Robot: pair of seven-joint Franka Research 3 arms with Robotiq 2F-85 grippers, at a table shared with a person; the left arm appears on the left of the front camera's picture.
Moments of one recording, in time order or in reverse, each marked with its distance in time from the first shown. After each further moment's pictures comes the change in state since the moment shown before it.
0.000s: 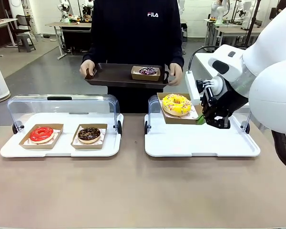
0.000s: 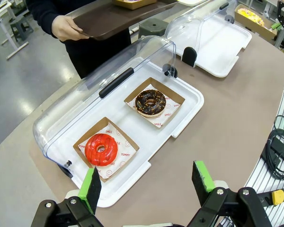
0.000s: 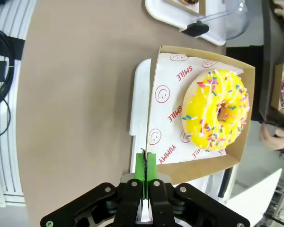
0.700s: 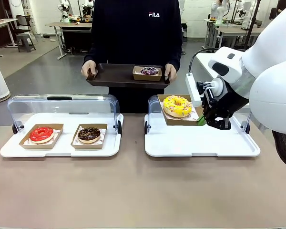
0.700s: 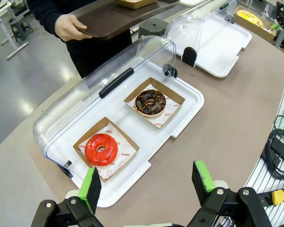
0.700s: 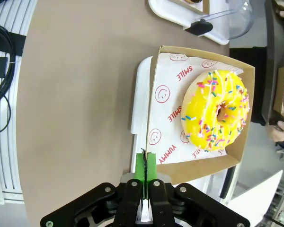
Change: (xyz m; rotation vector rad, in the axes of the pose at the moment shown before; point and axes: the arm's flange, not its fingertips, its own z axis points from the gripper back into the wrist) left arm 0.000 0.000 0.000 0.000 0.000 0.000; right arm -0.004 -0.001 -0.005 0.013 0.005 0.009
